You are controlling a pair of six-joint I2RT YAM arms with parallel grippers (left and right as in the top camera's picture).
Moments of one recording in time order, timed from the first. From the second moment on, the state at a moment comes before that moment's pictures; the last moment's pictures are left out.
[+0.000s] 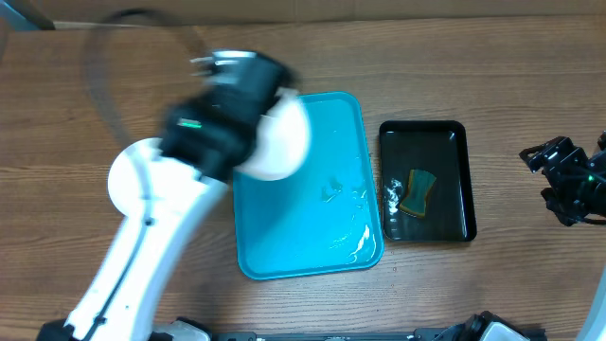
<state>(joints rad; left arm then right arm) -0.38 1.53 1.78 -1.42 -0.53 -0.47 -0.56 1.26 1.20 -1.11 -0.46 0.41</state>
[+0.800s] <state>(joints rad) 0.53 1.55 1.15 -0.92 -0.09 -0.30 -0.56 1.26 1.20 -1.10 -0.46 0.41</state>
